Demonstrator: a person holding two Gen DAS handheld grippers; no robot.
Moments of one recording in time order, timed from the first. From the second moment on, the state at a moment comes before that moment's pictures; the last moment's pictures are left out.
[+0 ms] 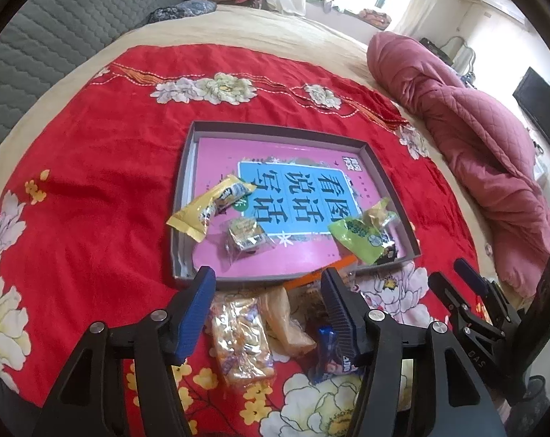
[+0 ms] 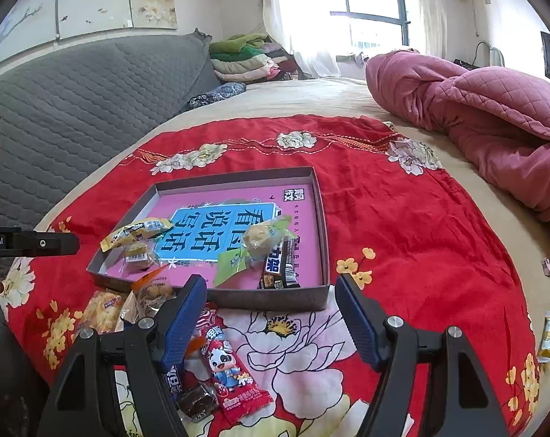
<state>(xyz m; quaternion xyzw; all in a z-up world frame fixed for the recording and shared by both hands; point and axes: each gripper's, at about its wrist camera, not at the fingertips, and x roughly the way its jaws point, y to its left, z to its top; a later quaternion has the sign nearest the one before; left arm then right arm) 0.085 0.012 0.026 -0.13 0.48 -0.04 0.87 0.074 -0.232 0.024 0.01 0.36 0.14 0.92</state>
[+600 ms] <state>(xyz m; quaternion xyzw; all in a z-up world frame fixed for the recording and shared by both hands) 0.072 0.011 0.017 -0.12 0.50 -0.03 0.86 0.069 -0.230 0.027 0.00 0.36 0.15 0.92</state>
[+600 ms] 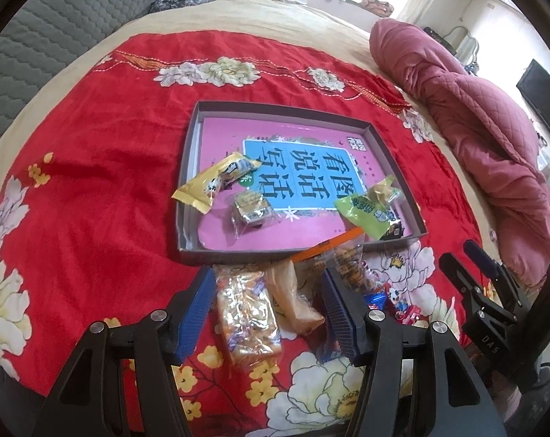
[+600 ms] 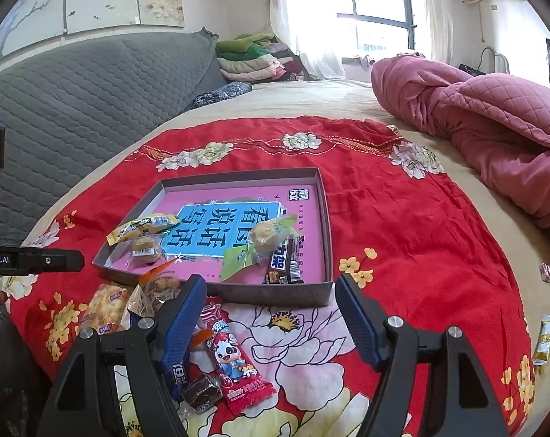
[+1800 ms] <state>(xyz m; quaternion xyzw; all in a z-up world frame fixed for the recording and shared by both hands) 0.065 0.020 -0.041 -0.14 0.58 -0.02 0.81 0.070 -0.203 -0.030 -0.07 0.47 0.21 0.85</state>
